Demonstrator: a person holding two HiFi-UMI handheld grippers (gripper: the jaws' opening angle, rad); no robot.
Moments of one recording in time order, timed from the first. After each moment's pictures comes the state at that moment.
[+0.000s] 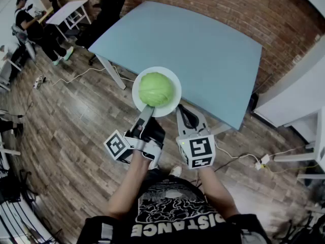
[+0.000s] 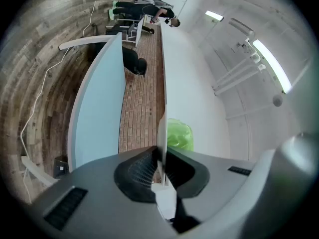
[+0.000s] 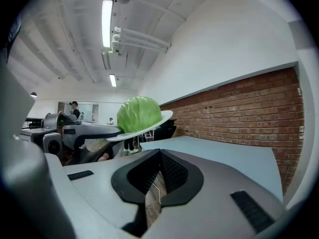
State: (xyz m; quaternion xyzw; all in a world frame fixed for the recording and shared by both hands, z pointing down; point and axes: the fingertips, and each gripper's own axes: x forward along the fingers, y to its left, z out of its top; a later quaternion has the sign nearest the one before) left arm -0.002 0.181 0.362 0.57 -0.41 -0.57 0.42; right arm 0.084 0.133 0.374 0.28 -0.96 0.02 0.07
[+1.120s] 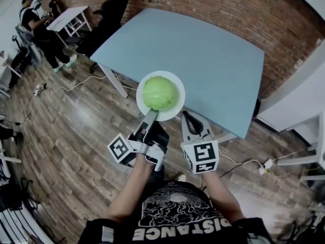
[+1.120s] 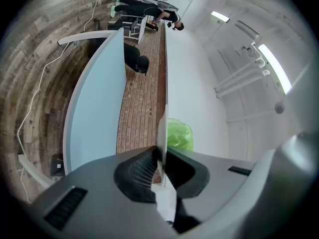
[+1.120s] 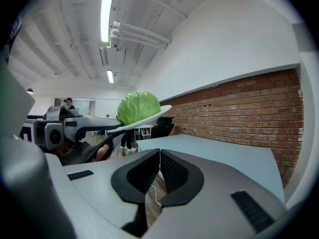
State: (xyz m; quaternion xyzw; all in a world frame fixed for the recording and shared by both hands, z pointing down) left arm -0.035 0.163 0.365 0.57 -0.39 -0.57 0.44; right arm 0.058 0.119 0.386 0.30 -0.95 0.02 0.09
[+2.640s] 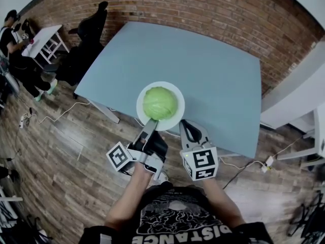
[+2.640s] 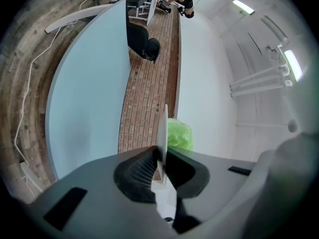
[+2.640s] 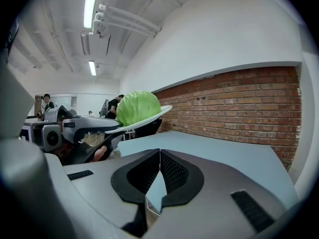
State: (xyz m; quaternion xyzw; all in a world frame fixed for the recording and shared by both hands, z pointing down) left arm -0.157 0.025 0.377 0.59 -0.33 -0.53 0.51; right arm -0.060 -0.004 0.397 0.38 -0.92 0.04 0.11
